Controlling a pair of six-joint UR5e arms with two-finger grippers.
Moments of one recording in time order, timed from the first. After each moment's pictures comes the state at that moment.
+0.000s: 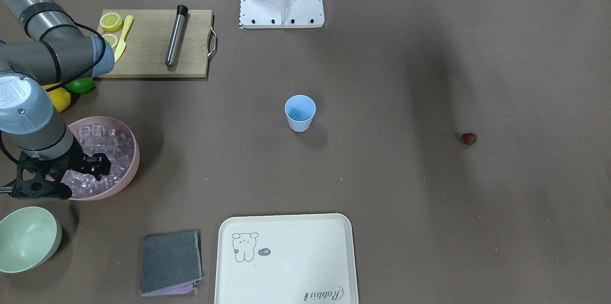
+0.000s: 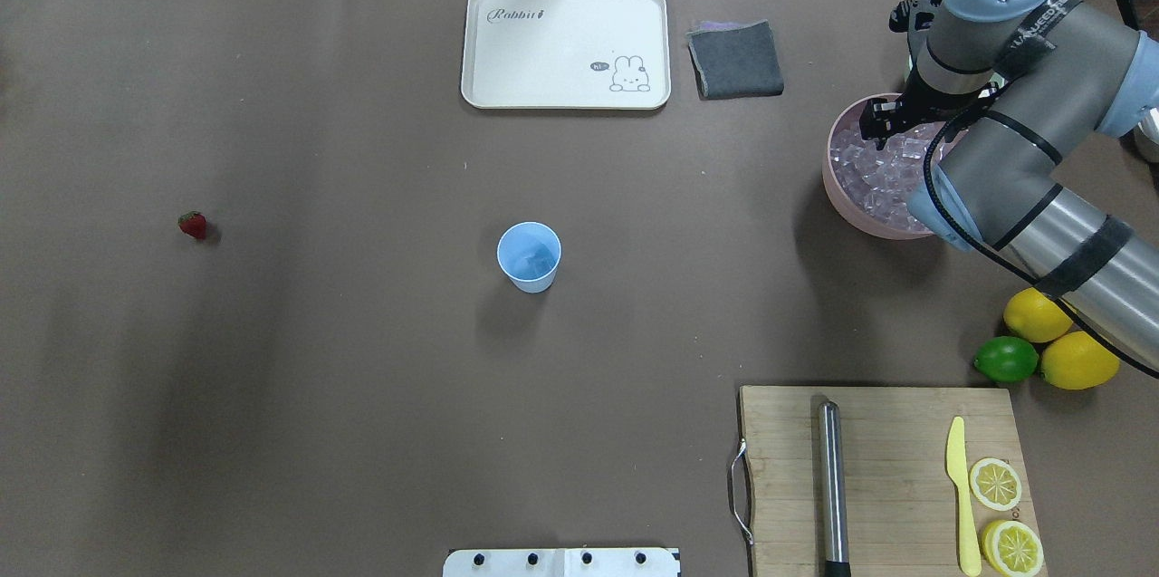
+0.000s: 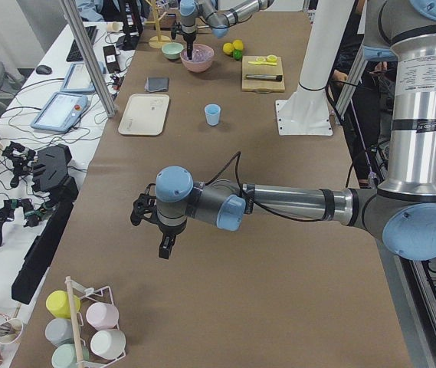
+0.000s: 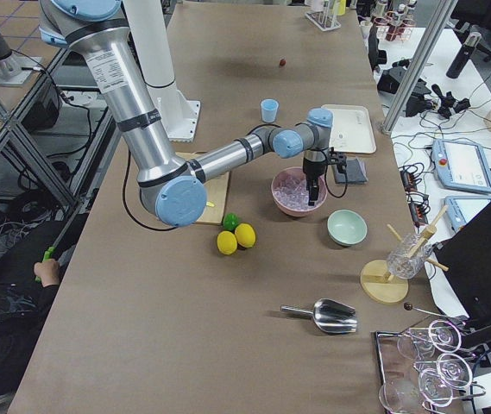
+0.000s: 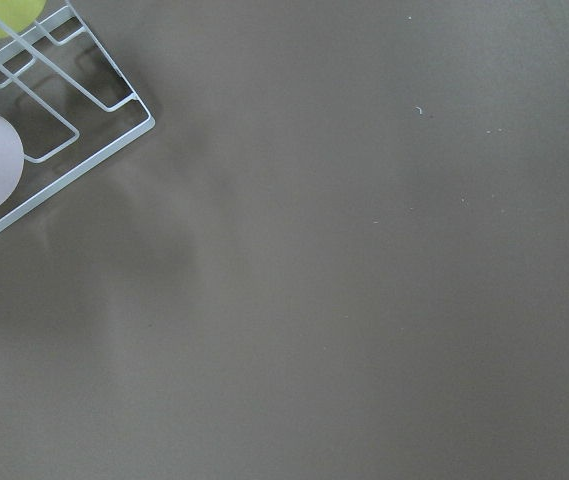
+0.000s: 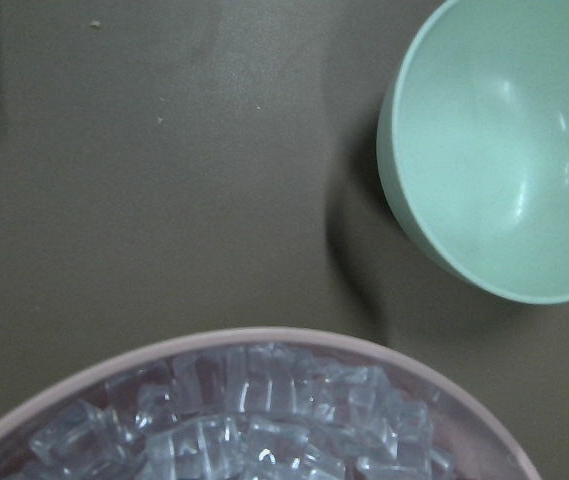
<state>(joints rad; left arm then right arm) -1.53 -1.56 -1.63 -1.82 -2.36 -0.07 0.95 -1.13 1.51 -1.57 1.96 0.70</state>
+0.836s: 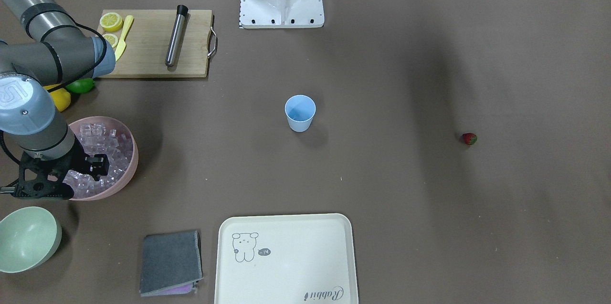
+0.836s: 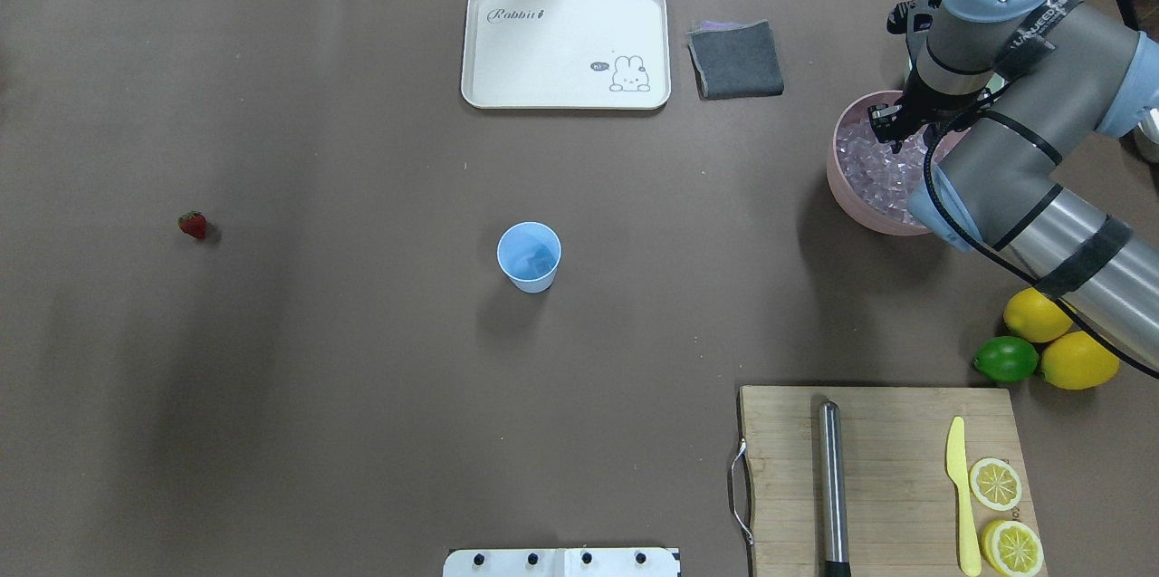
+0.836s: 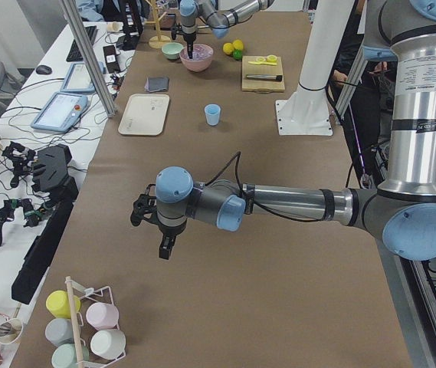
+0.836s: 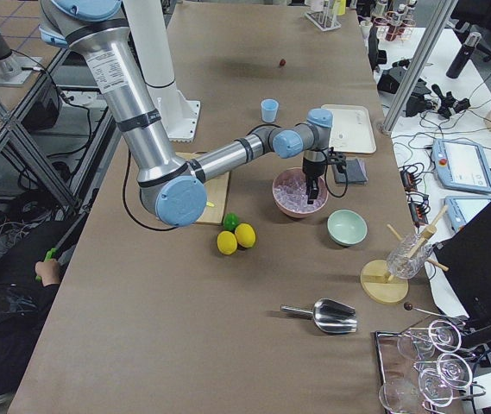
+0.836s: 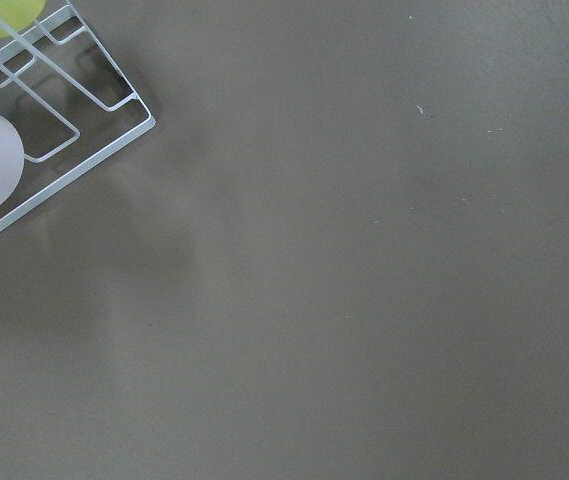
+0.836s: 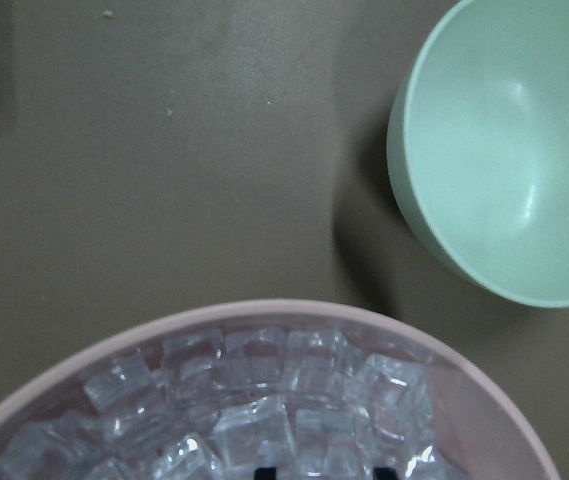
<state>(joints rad) -1.53 -1.56 -1.63 -1.82 -2.36 -0.07 0.95 -1.13 1.51 -1.57 1.97 0.67</state>
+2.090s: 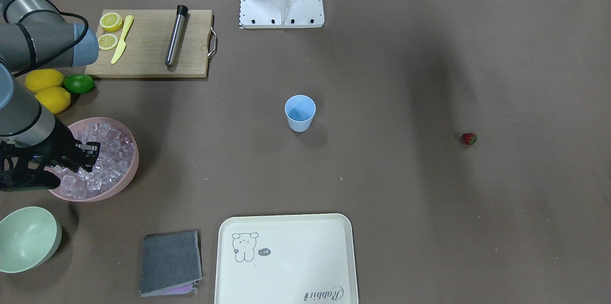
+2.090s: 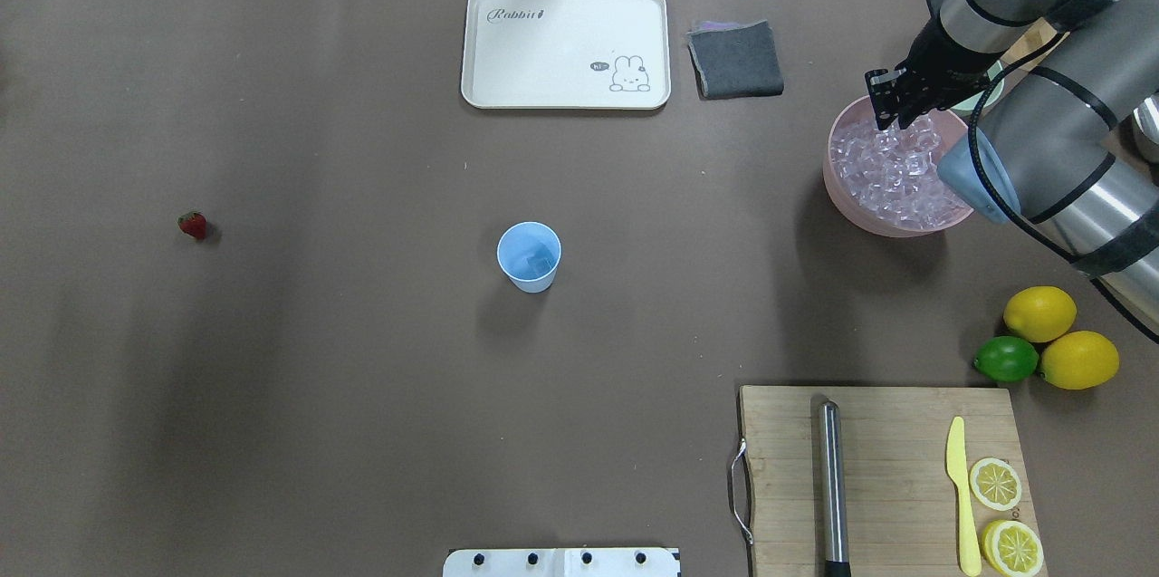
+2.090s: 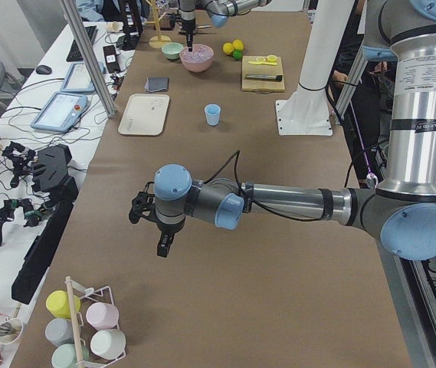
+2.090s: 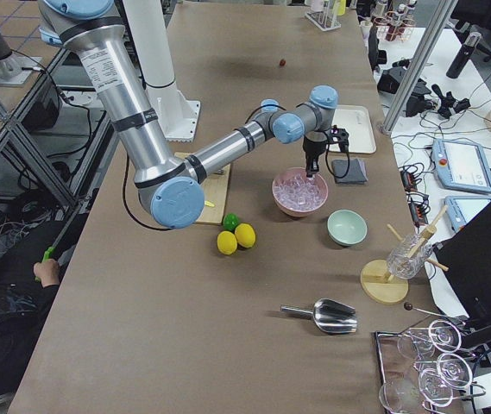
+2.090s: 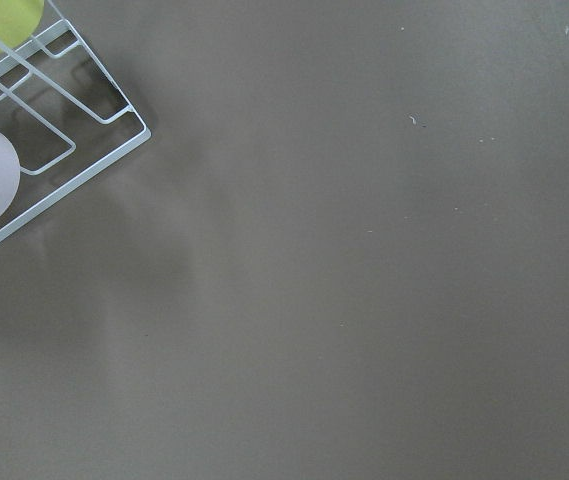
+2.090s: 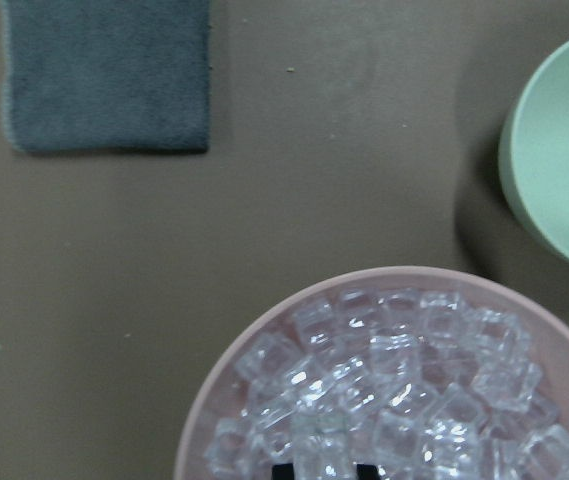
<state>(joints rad) -1.53 -1.57 -1.63 -1.82 -2.36 -0.07 1.02 -1.13 1.66 -1.58 2.20 0.69</state>
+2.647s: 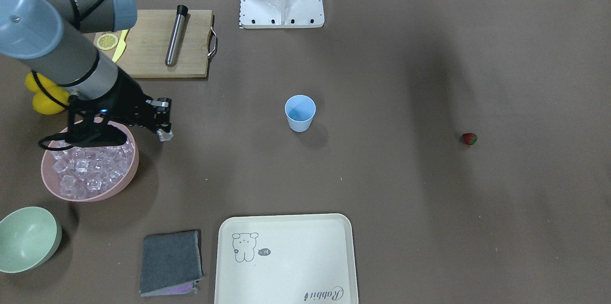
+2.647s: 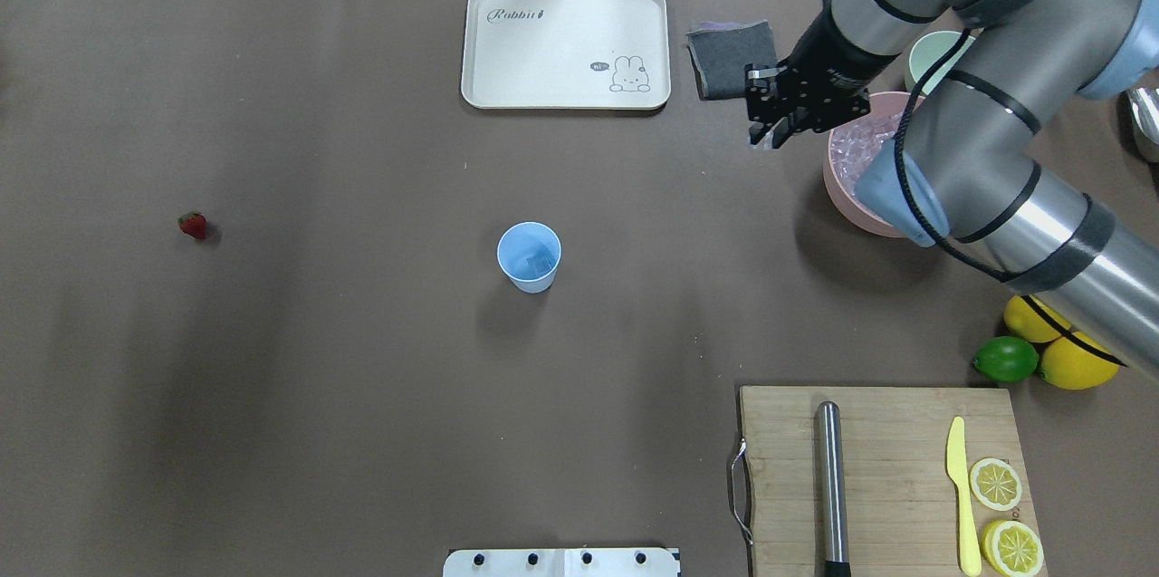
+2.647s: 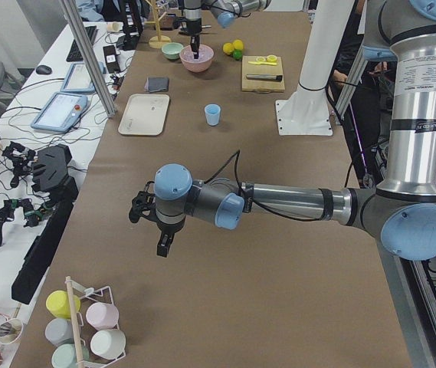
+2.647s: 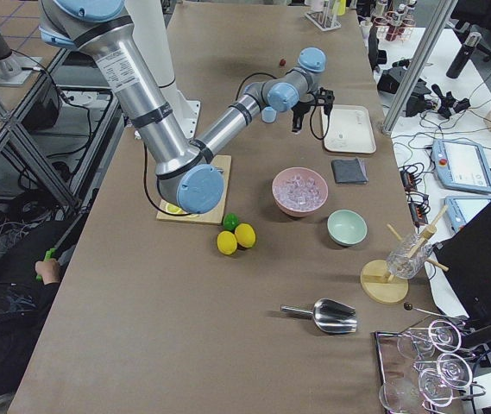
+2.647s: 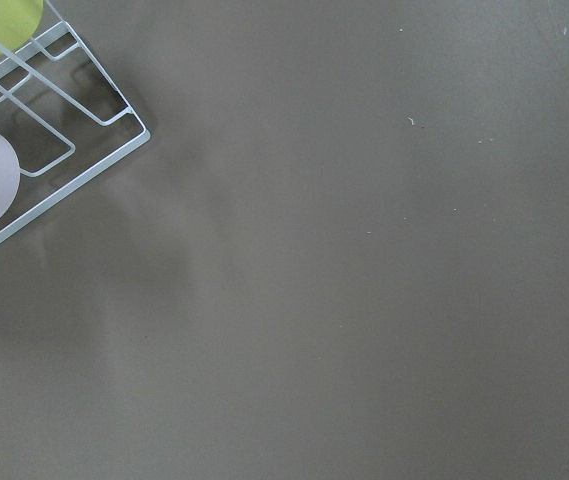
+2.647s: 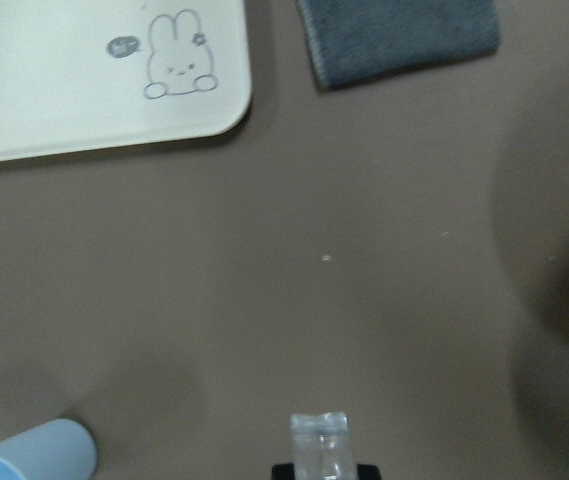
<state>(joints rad) -1.53 -1.57 -1.63 -1.82 -2.36 -0.07 0.88 -0.99 1.73 -1.55 2.29 1.08</state>
